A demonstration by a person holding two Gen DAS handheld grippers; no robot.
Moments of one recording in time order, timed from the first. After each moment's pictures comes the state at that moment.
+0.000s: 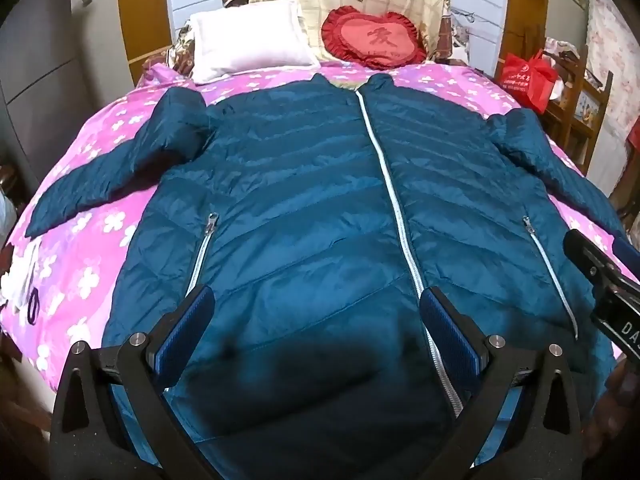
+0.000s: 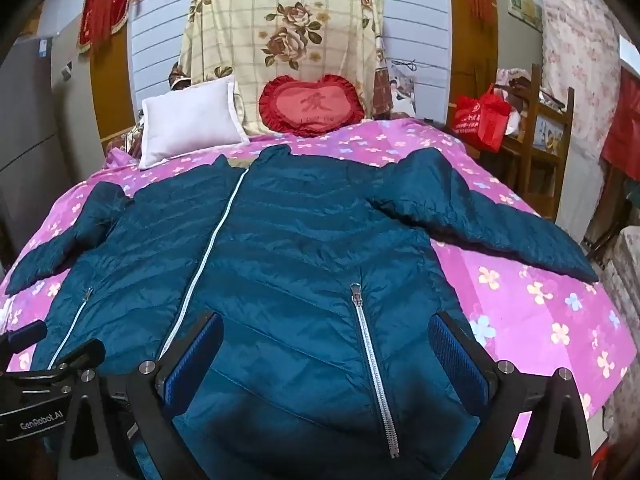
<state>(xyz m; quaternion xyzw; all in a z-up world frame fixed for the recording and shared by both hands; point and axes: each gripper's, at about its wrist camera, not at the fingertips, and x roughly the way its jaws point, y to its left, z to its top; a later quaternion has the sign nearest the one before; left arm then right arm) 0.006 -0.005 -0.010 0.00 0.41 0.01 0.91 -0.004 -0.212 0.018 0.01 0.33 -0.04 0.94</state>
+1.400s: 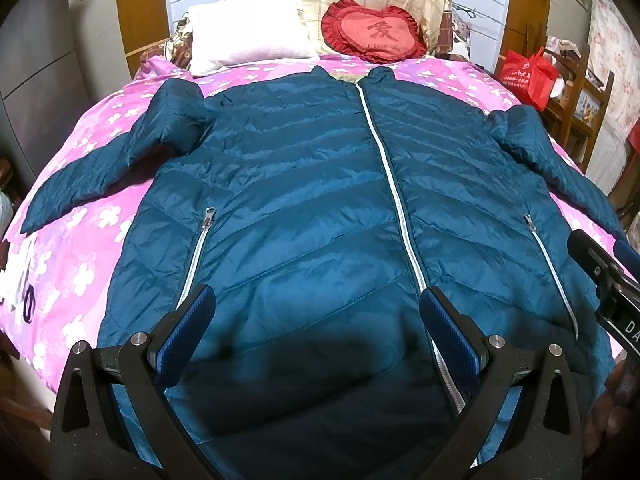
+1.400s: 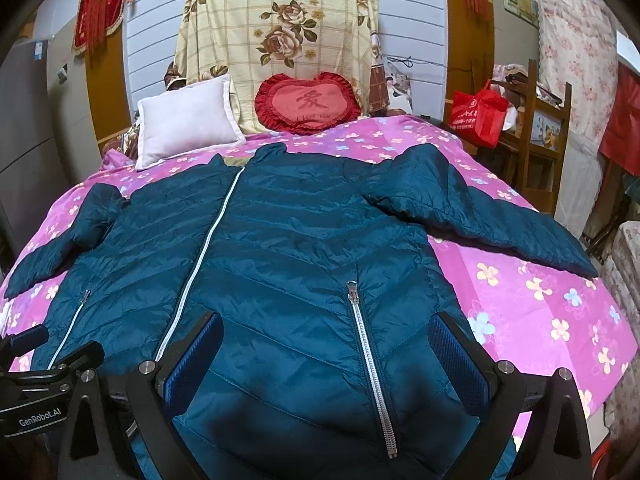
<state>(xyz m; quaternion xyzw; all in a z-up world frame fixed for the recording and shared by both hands) 0.012 0.002 -0.013 -0.01 0.42 0.00 0.91 -0.004 -0.219 0.015 0.02 0.33 -0.04 0.94</state>
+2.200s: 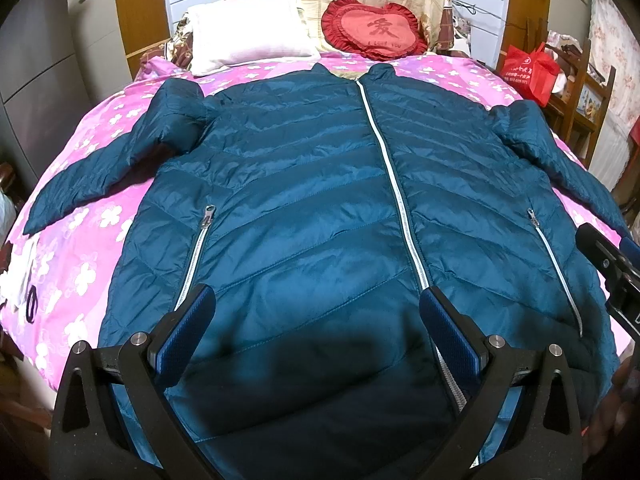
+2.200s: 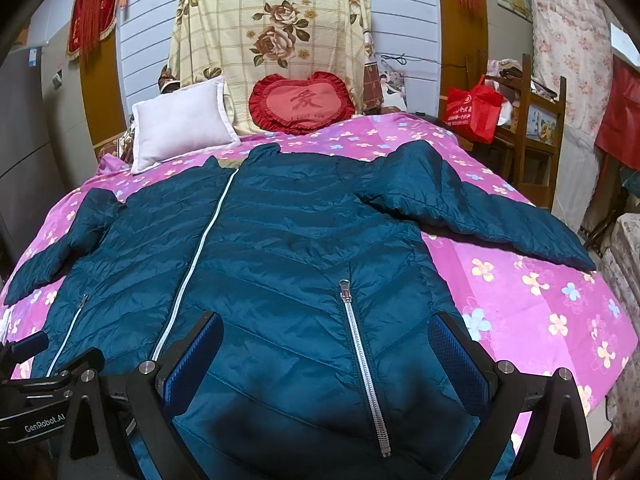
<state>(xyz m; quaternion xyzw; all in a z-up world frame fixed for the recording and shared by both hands) 0.009 0.002 -0.015 -0.01 0.42 0.00 0.91 -0.004 -0.223 0.017 0.03 0.33 -0.05 0.94</state>
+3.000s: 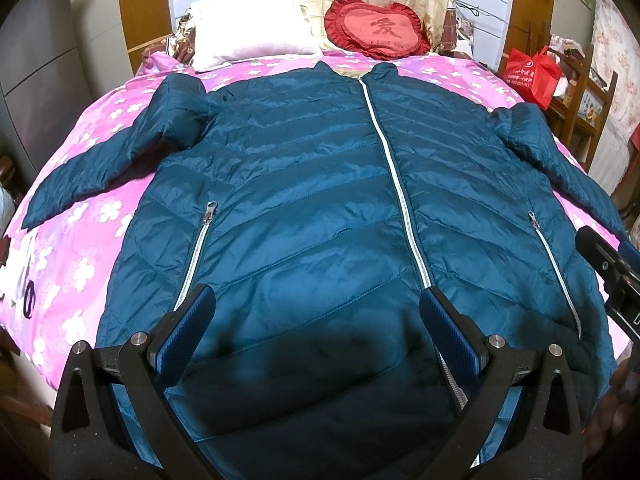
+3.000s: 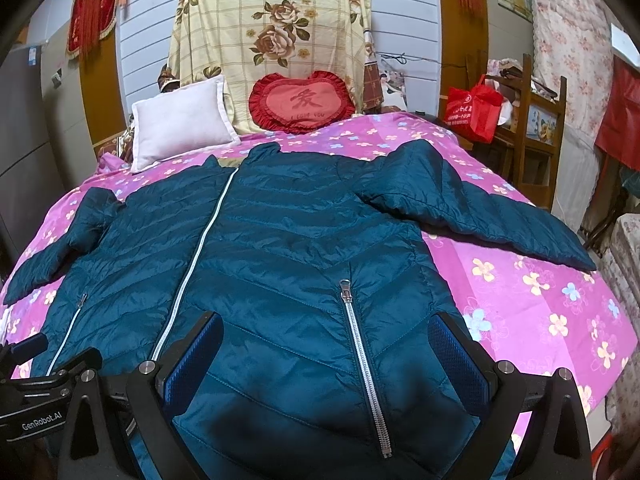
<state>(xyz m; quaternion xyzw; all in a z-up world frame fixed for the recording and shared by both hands) 0.010 0.005 -0.016 -0.01 0.42 0.00 0.91 -0.004 -0.224 0.016 0.03 0.33 -0.04 0.94</state>
